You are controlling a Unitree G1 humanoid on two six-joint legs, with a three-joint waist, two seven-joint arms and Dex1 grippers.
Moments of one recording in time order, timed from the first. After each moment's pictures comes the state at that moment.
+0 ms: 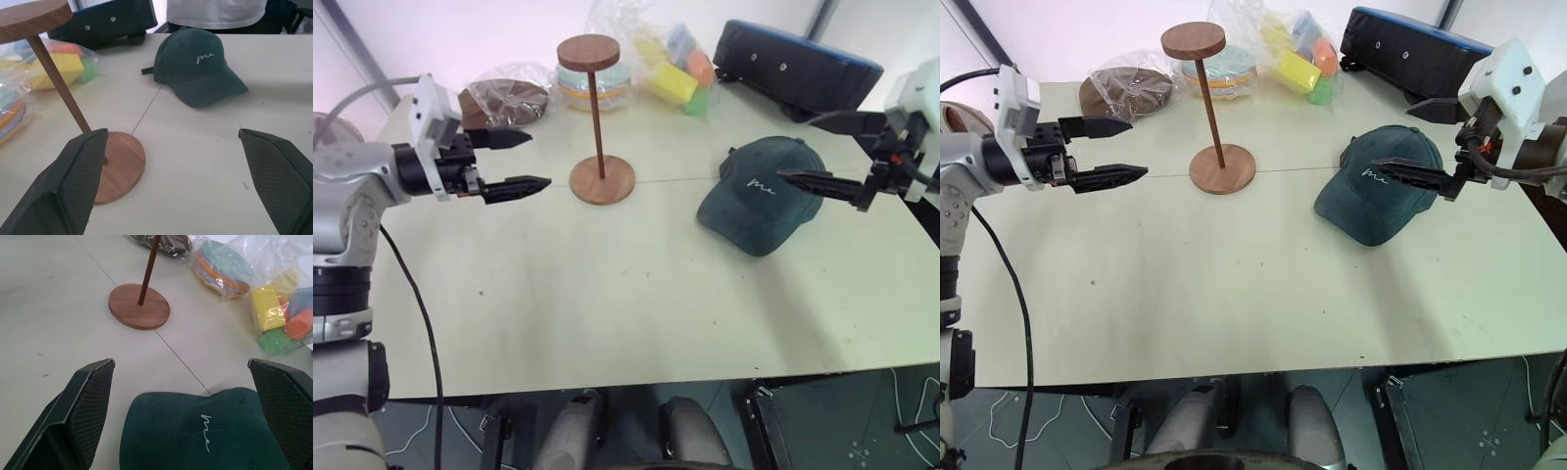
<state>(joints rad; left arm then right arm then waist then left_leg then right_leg) -0.77 0.88 0.09 0.13 -0.55 0.48 -1.20 -0.61 -1.12 -0.26 -0.20 0.53 0.71 1.04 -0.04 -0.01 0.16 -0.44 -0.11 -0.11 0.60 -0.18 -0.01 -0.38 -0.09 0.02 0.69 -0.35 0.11</state>
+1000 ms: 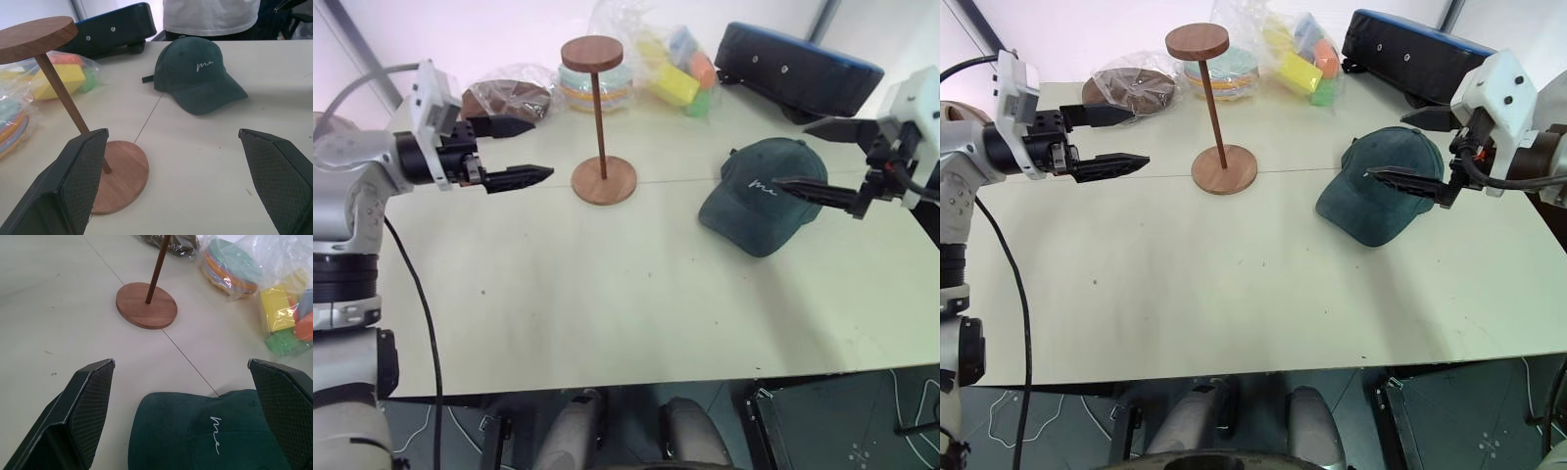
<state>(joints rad) -0.82 0.84 0.09 0.18 -0.51 0.47 -1.24 -0.58 -1.13 -0.26 -0.24 0.55 0.73 1.02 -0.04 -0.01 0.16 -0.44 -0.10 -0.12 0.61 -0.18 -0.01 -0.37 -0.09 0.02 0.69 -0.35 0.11</state>
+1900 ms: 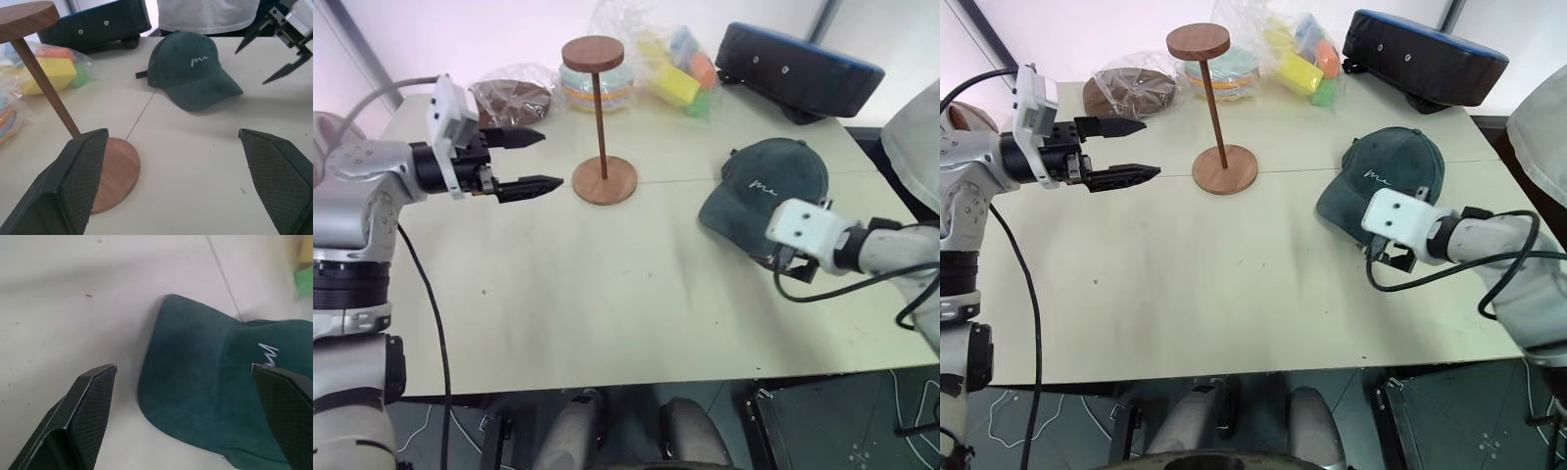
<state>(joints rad) -0.78 0.81 0.08 0.12 -0.50 0.49 -1.22 -0.25 -1.10 0.05 -0.51 0.05 0.62 0.74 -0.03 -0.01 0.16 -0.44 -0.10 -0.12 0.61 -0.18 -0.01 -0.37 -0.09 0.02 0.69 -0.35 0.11</state>
